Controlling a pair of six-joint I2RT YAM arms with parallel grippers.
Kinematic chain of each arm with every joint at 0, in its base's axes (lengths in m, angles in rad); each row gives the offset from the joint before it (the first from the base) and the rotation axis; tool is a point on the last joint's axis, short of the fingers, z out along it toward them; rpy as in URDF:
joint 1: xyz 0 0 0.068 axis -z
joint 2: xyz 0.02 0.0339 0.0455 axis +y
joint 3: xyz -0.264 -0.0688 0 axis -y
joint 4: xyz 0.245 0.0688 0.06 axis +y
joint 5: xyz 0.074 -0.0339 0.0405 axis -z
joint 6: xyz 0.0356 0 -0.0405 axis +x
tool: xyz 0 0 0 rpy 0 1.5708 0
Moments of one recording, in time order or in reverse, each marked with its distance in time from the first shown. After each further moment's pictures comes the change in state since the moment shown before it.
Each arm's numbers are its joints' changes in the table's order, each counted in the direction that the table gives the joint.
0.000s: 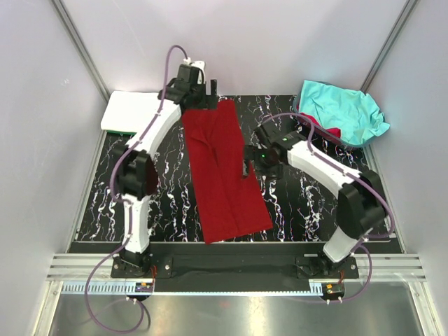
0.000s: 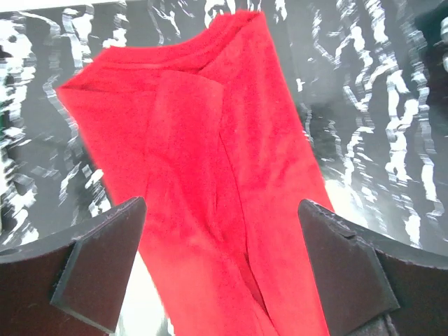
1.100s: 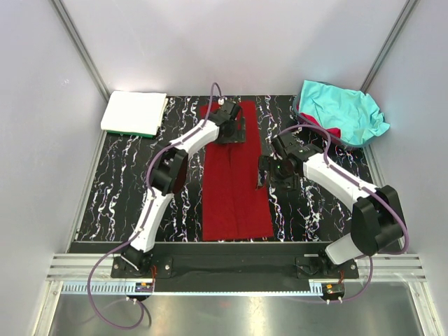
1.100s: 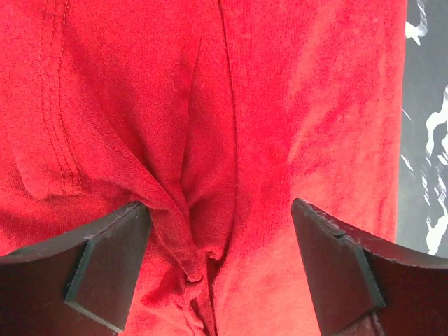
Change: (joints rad) left arm 0.196 0.268 -0.023 -0.007 -0.070 -0.290; right arm 0.103 -0.194 -0.251 -0.013 -0.001 -0.046
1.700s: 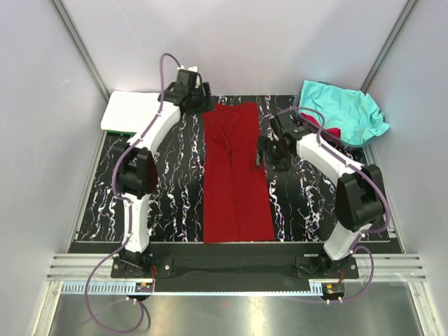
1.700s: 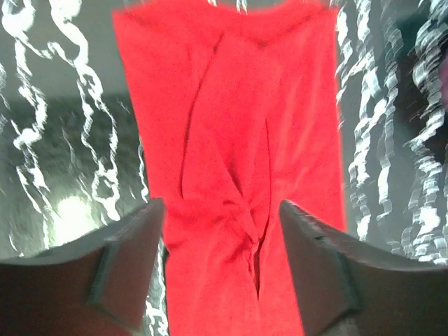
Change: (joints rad) left arm -0.179 -0.287 -0.054 0.005 0.102 0.068; right arm 0.076 0.177 0.178 -0.028 -0.024 -0.055
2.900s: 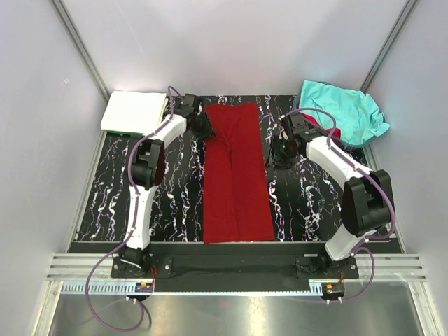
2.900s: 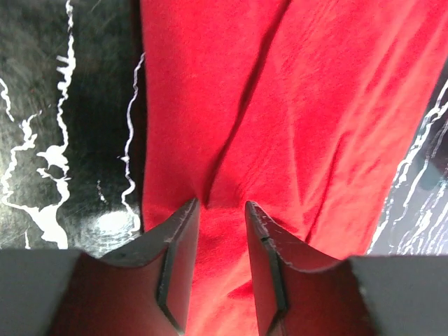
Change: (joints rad) left arm -0.066 0.194 -0.140 -0.114 0.234 -0.250; right arm 0.079 -0.017 0.003 -0.060 -0.060 -0.019
